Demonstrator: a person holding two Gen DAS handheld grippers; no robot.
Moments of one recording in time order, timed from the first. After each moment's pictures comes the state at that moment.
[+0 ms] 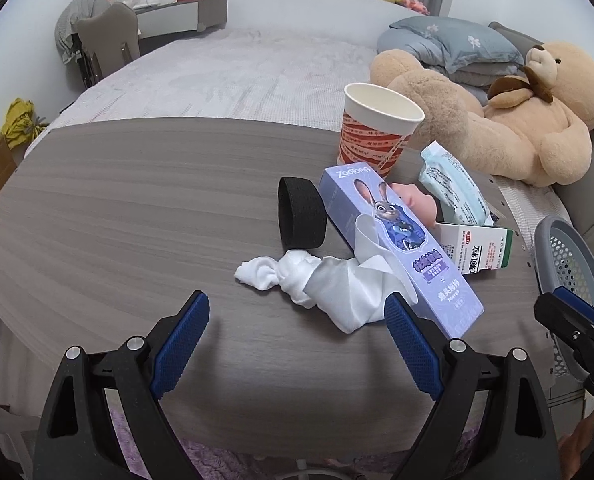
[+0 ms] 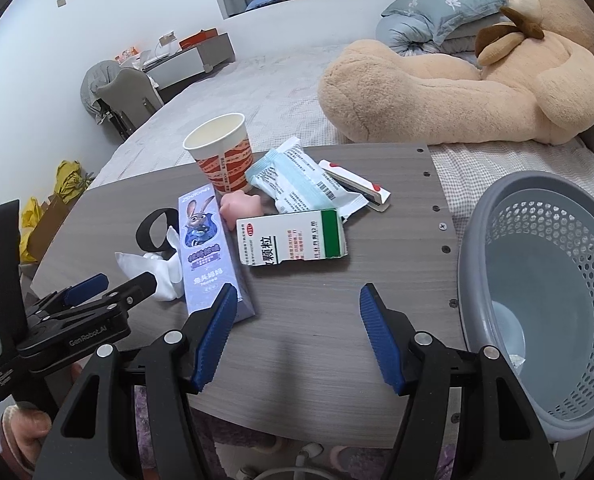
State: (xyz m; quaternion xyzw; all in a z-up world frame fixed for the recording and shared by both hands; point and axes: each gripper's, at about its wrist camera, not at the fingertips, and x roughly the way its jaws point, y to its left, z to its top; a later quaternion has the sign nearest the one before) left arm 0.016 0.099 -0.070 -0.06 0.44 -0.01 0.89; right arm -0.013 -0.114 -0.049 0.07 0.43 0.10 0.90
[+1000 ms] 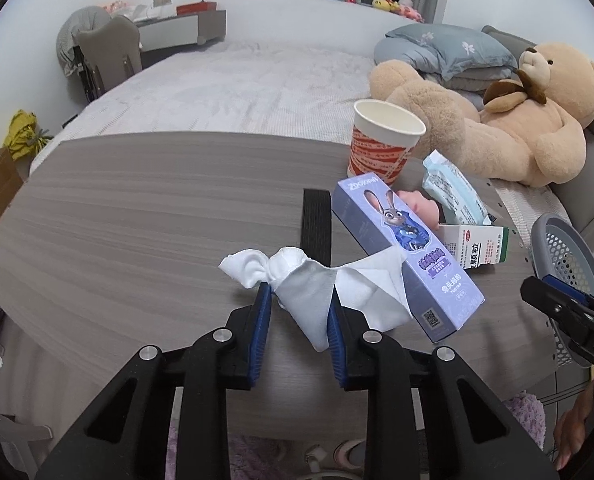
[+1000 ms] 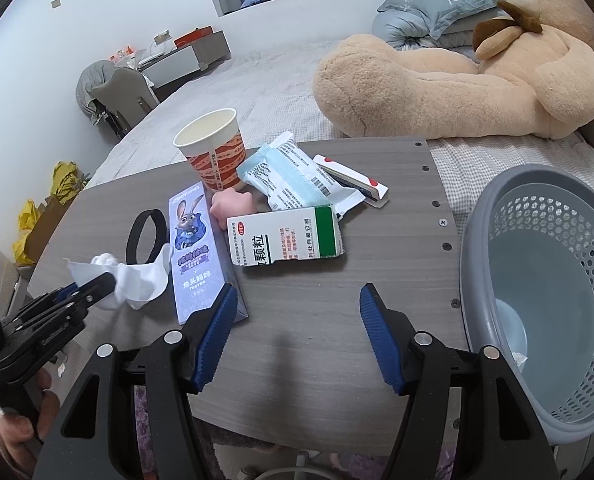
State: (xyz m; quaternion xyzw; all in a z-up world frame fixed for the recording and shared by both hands) left arm -0.003 0.116 -0.053 -0.04 0.42 -0.01 0.91; right arm -0.006 -0.115 -0.055 0.07 0.43 0.09 0.89
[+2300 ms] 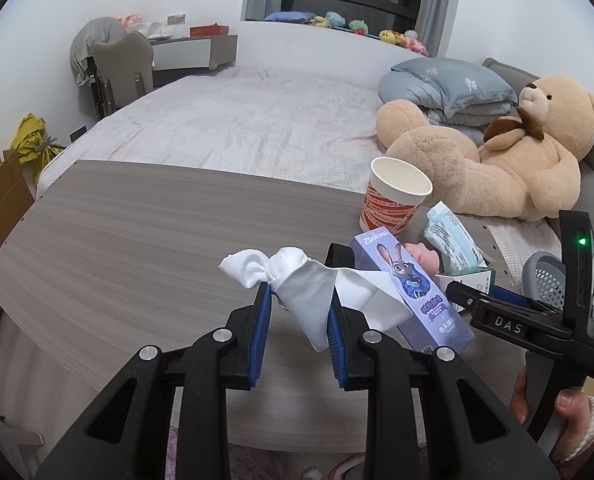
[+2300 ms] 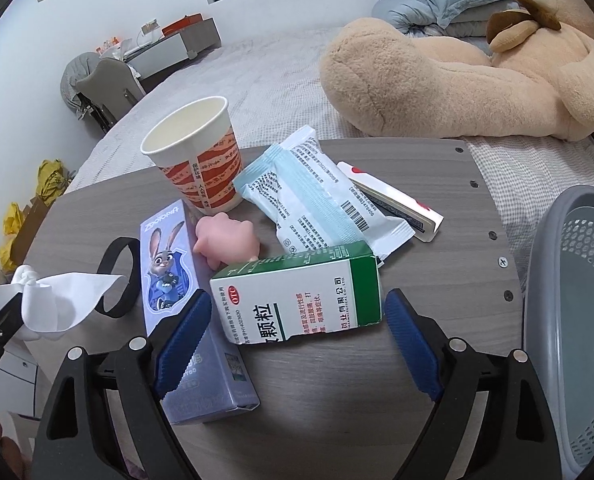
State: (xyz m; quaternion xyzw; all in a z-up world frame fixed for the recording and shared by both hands) left arm -0.005 0.138 -0.026 -0.06 0.38 -0.01 0.92; right arm 0.066 -0.080 -0.084 0.07 0.46 0.08 0.88
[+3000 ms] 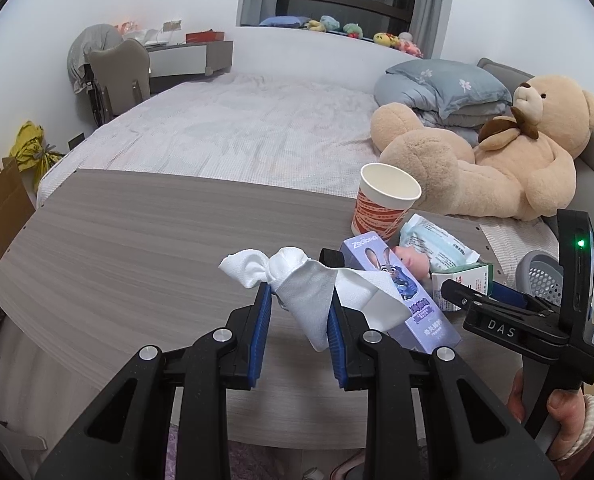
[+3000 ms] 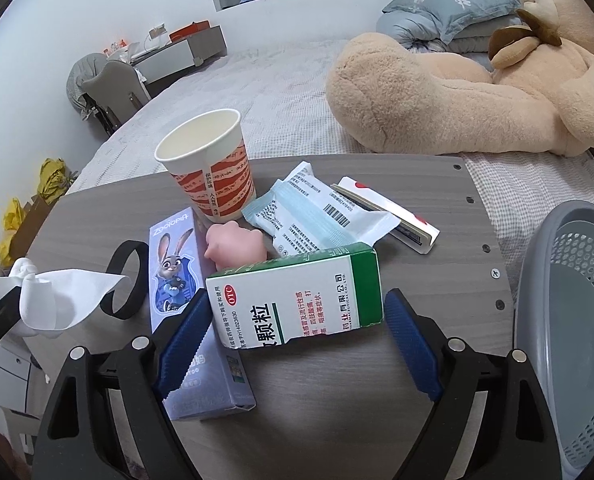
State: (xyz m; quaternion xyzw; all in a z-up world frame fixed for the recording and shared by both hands) left arm -0.012 0.130 -0.014 -0.06 0.37 -0.01 0.93; right arm 0.052 -0.078 -0.073 0.05 0.43 0.08 0.90
